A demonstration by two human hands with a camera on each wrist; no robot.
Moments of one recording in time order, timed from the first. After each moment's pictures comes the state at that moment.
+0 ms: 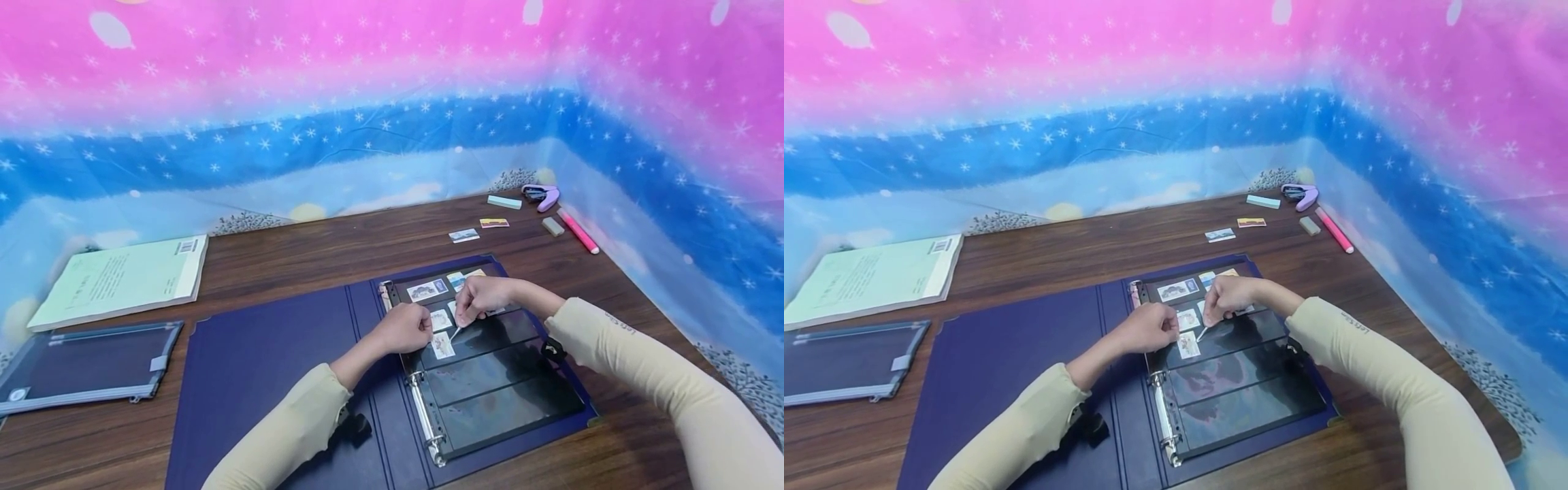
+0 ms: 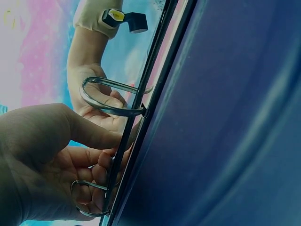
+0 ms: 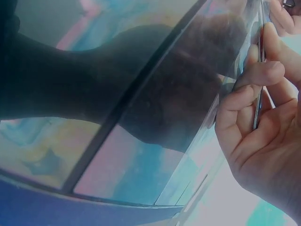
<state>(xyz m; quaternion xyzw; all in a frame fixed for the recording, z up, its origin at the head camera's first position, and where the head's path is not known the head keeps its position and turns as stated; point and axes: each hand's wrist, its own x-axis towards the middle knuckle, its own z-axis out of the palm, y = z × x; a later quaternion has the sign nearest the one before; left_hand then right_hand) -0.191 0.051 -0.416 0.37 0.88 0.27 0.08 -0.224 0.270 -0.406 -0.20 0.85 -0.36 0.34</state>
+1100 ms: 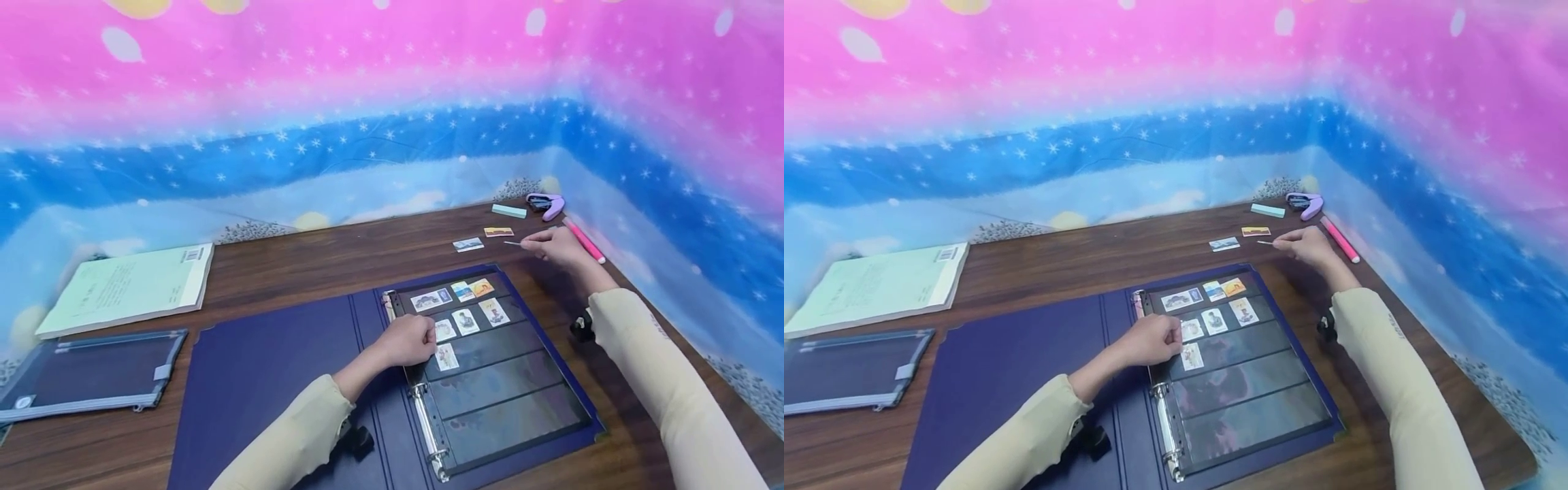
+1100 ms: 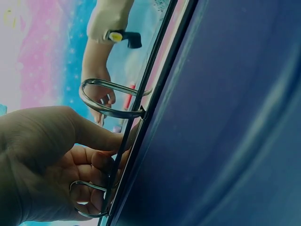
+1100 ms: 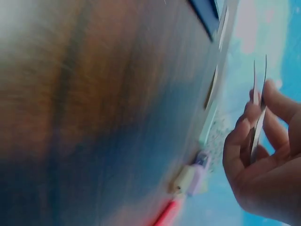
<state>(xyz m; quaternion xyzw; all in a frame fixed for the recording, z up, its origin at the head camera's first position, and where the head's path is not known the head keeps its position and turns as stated) -0.189 0.048 -0.416 0.40 0.88 0.25 0.08 -0.267 0.402 -0.390 0.07 0.92 -0.38 0.04</state>
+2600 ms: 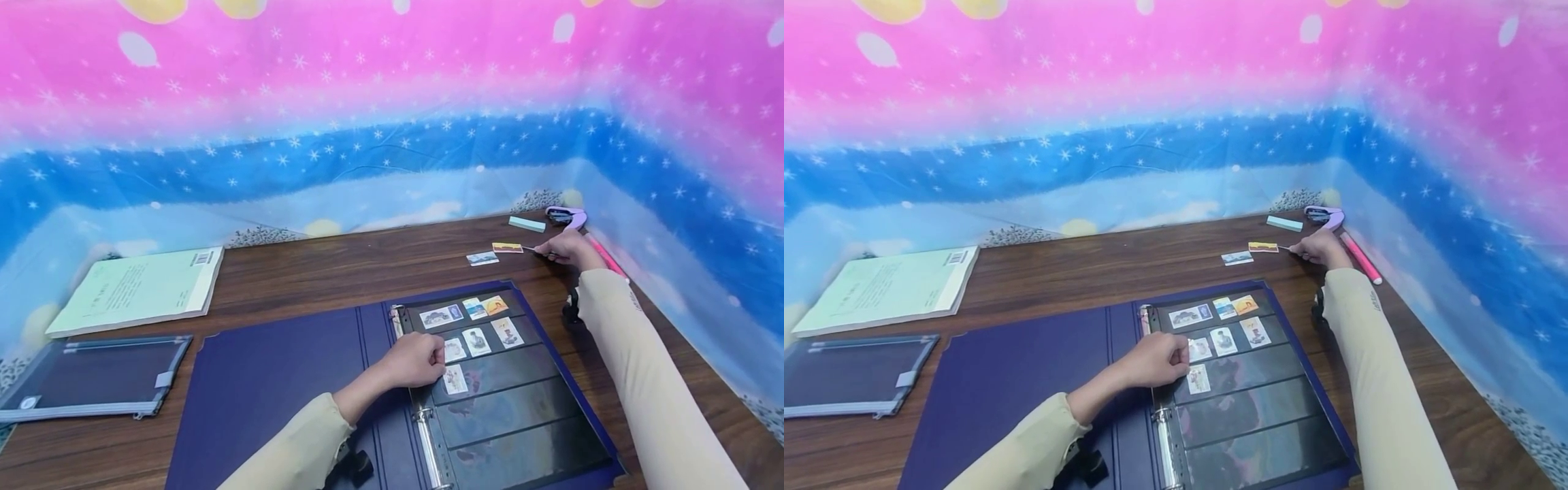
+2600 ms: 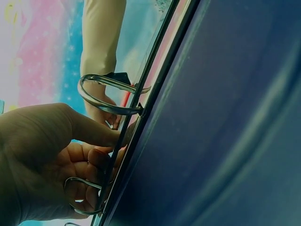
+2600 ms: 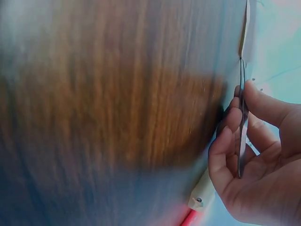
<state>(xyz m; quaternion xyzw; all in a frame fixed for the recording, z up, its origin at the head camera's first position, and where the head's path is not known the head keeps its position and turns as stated) -0.192 0.044 -0.421 0.39 0.87 0.28 0.10 -0.342 0.422 -0.406 0.20 0.89 -0.40 0.11</state>
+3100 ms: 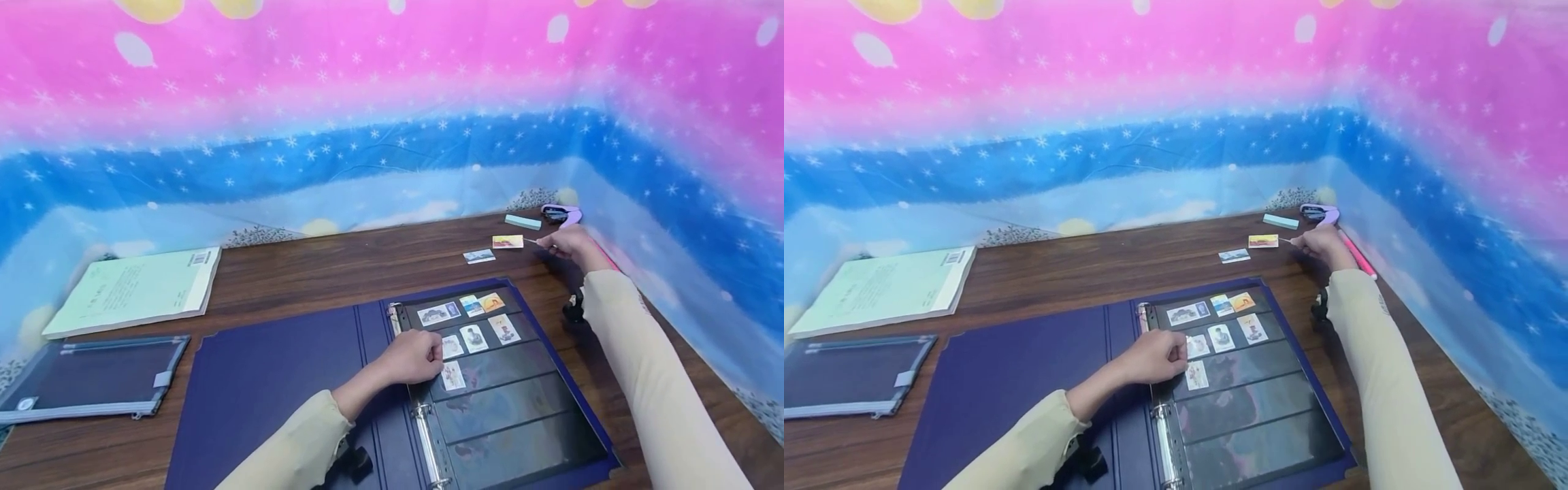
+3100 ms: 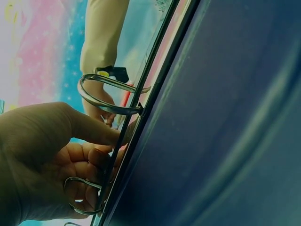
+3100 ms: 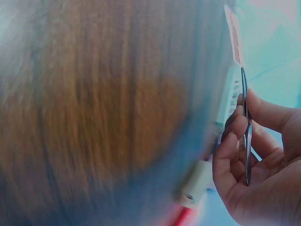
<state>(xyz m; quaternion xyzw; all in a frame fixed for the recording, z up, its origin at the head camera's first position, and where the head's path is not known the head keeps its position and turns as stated) -0.192 0.046 -0.420 0.38 0.88 0.27 0.11 -0.331 0.423 -0.393 0.20 0.87 -0.44 0.08</state>
